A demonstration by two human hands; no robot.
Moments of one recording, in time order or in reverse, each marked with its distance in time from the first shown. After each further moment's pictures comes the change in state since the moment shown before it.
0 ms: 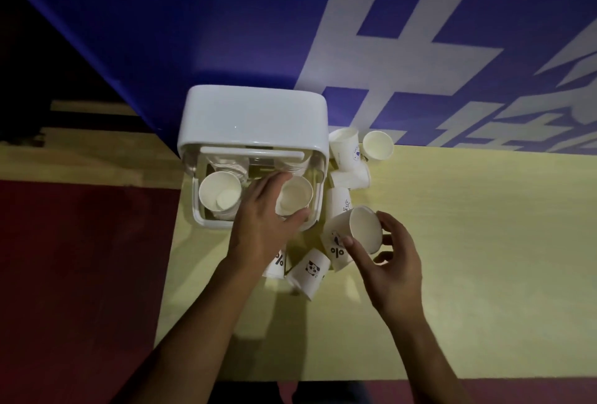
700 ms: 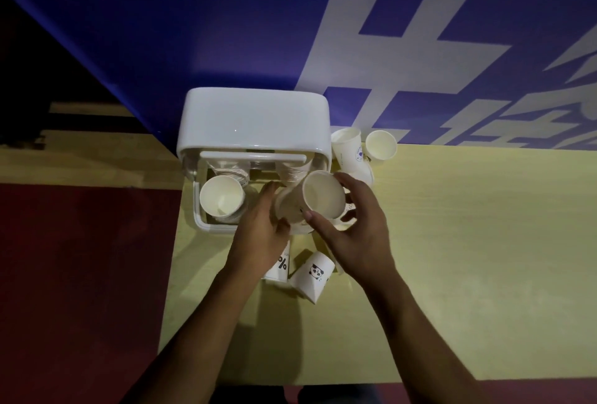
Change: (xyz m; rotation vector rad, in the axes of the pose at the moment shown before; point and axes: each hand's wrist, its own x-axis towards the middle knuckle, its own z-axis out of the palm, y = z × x) left_hand -0.003 -0.016 0.005 -0.108 -0.156 -0.228; right_hand 0.038 -0.044 0.043 0.002 -0.159 -0.253
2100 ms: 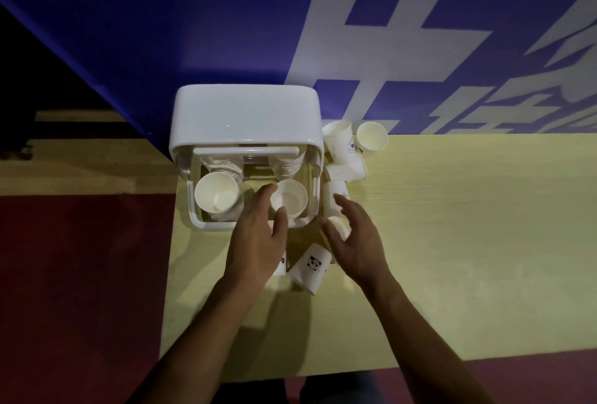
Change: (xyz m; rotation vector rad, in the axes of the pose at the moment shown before) left_hand -0.026 0.011 -0.003 0.079 0.078 0.062; right_hand -0.026 0.076 0.012 -0.231 -0.065 0.114
